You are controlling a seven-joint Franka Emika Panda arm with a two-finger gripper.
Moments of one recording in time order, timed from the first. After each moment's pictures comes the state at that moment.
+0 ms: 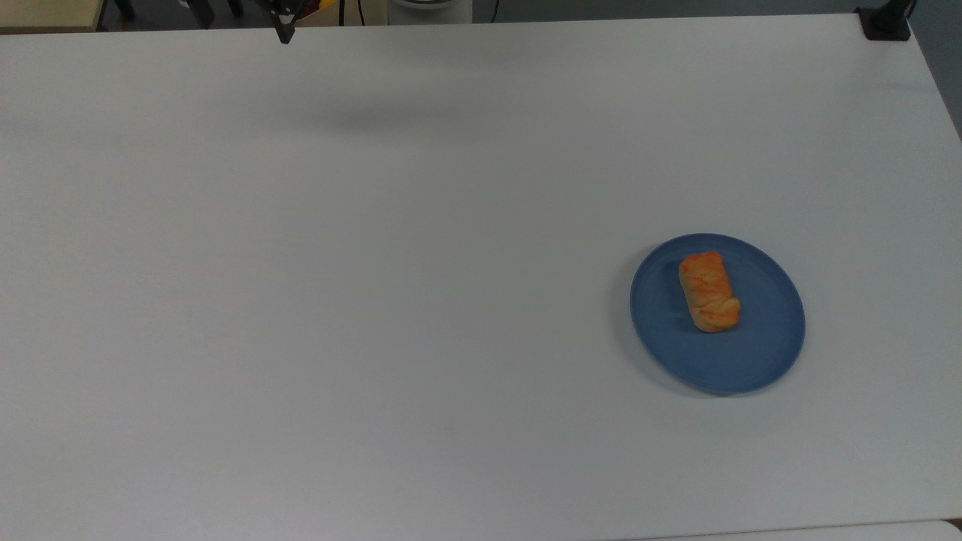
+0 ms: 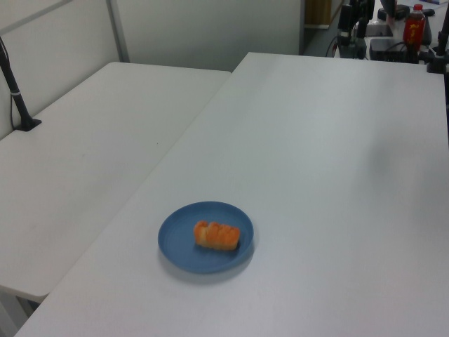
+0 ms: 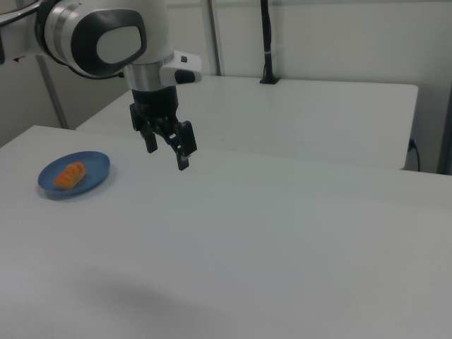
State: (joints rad) arm -0.05 0.03 -0.17 -1.63 0.08 1.70 -0.01
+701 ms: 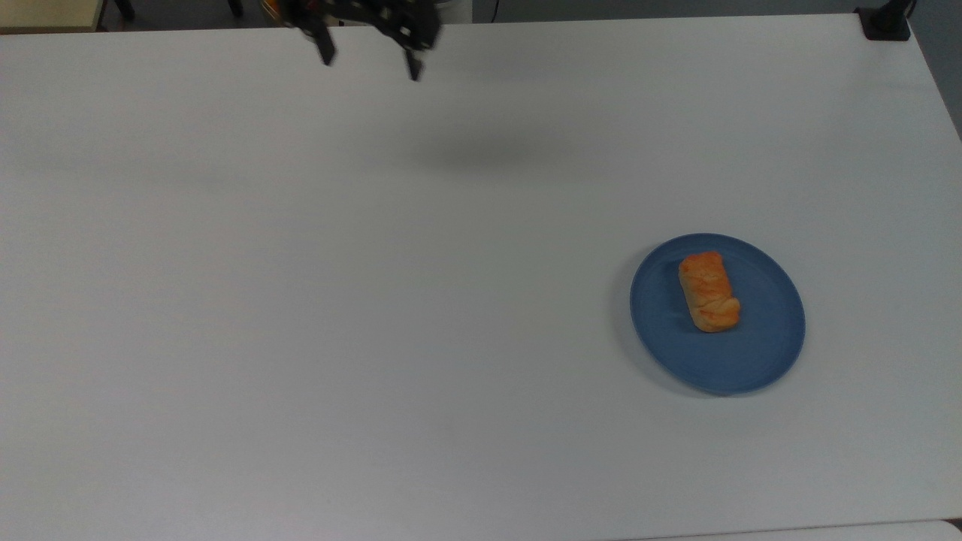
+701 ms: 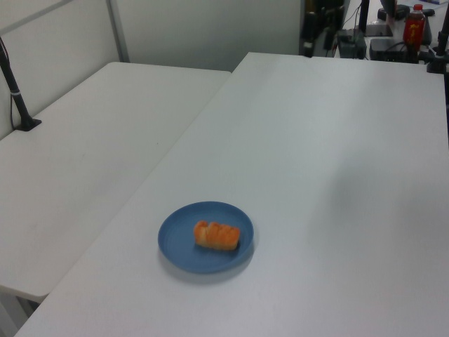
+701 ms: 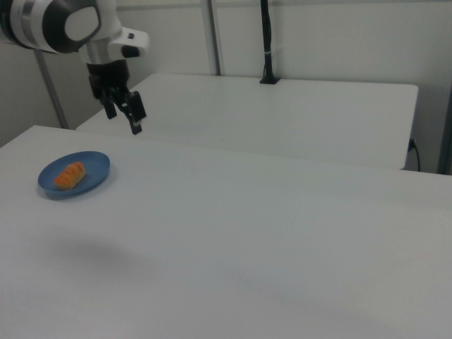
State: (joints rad) arm 0.18 0.15 -0.14 -1.47 0.11 1.73 0.27
